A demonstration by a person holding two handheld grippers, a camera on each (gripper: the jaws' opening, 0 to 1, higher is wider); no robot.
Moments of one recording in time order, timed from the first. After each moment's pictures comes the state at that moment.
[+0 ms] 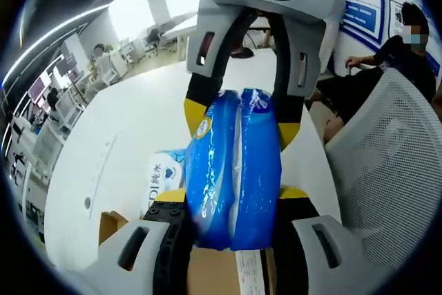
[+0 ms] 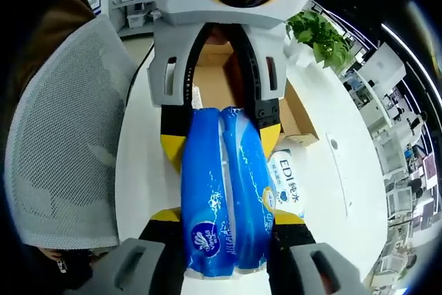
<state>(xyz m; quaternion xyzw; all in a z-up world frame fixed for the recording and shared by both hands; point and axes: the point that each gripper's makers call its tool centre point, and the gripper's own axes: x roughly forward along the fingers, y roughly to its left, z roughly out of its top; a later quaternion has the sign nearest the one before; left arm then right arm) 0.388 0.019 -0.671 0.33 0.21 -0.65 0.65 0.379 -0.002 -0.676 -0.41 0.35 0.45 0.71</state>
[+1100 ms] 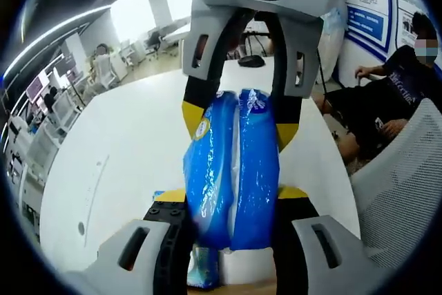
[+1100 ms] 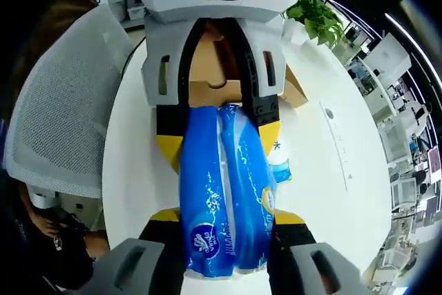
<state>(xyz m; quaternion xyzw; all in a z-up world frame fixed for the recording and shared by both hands) 0.413 -0.064 -0.683 0.31 0.21 -0.66 0.65 0.406 -0.086 -0.688 -0.41 0.39 0.45 0.69</state>
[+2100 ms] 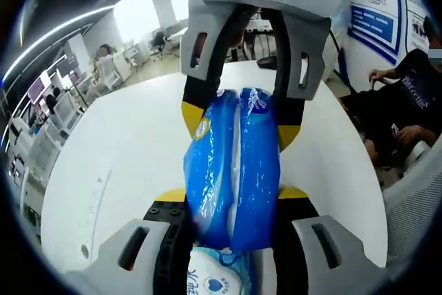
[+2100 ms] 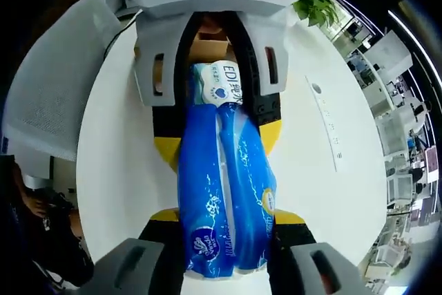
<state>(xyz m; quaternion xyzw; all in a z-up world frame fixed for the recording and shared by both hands) 0.461 -0.125 -0.701 0.32 0.20 -0.65 0.66 0.454 -0.147 -0.707 -0.44 0.41 0.43 0.68</state>
